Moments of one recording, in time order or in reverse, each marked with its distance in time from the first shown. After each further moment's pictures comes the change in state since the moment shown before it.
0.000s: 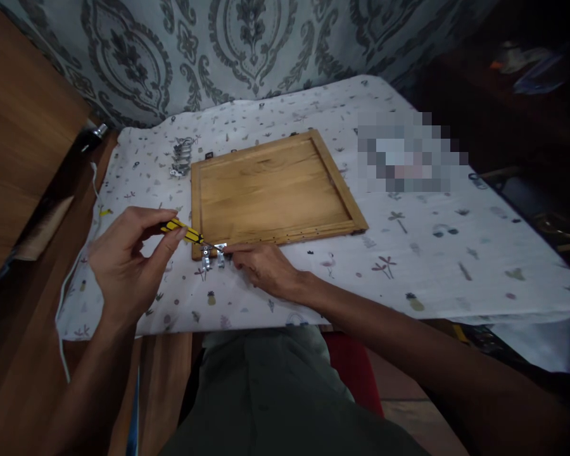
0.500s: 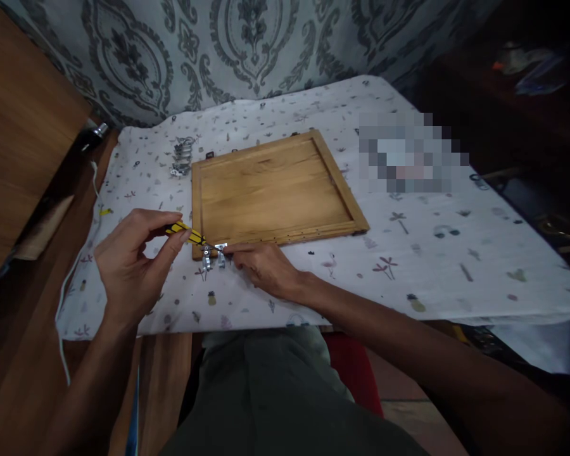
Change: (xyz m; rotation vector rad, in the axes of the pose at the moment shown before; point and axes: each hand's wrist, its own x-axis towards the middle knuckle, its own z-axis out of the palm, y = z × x) left_hand -0.002 0.001 0.001 0.063 -0.034 0.002; right_hand 0.000 0.002 0.001 0.056 0.003 0.015
